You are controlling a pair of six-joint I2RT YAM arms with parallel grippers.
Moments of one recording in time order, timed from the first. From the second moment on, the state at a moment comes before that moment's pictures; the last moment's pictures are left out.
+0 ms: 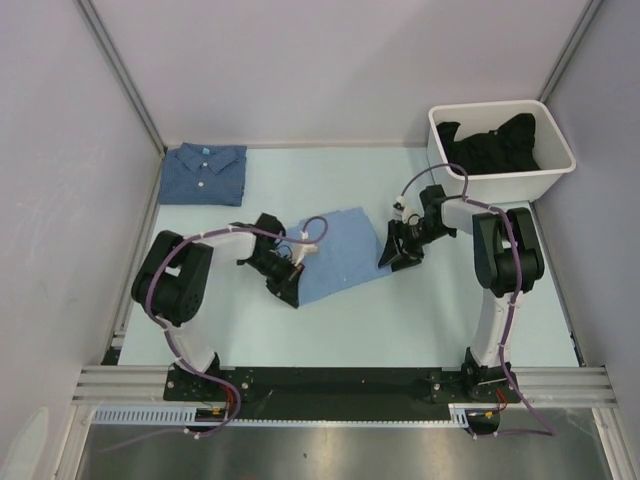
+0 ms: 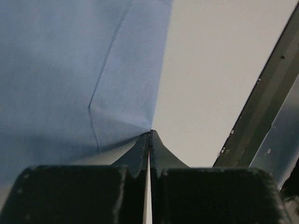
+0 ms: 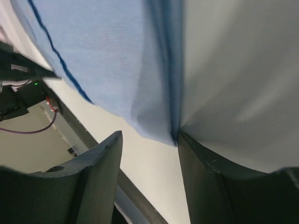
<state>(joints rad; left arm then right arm) -0.36 1.78 0.96 -0.66 0.74 0.43 0.18 1.99 1.23 -0.66 -0.80 0.08</state>
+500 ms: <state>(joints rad) -0.27 1.70 1.30 -0.80 0.84 0.52 0.12 2.06 1.43 -0.81 -0.67 -0.10</state>
